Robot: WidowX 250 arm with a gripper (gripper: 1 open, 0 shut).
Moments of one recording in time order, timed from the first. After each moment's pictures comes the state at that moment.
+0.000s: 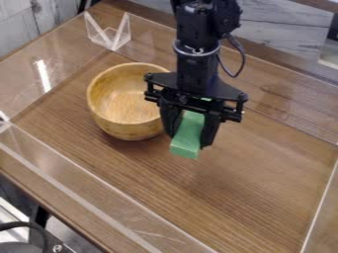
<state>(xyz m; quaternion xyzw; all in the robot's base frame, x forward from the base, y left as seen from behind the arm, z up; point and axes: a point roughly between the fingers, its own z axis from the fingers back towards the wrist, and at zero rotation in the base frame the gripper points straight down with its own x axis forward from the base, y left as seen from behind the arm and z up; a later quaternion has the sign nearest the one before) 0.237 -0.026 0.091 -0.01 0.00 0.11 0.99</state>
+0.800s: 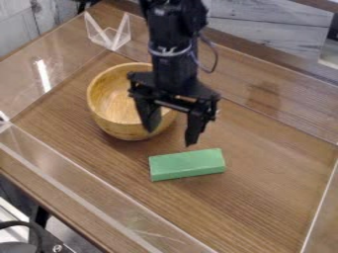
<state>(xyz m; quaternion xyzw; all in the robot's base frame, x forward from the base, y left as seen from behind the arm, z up) 0.235 -0.006 0.085 -0.03 0.00 0.05 1.00</state>
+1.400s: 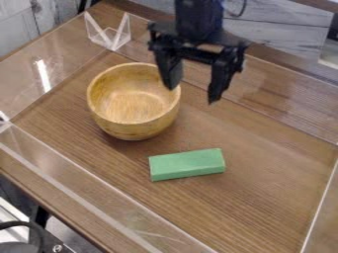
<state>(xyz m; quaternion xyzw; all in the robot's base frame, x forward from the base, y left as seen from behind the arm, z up) 0.255 -0.024 0.135 -0.03 0.00 0.03 1.00</state>
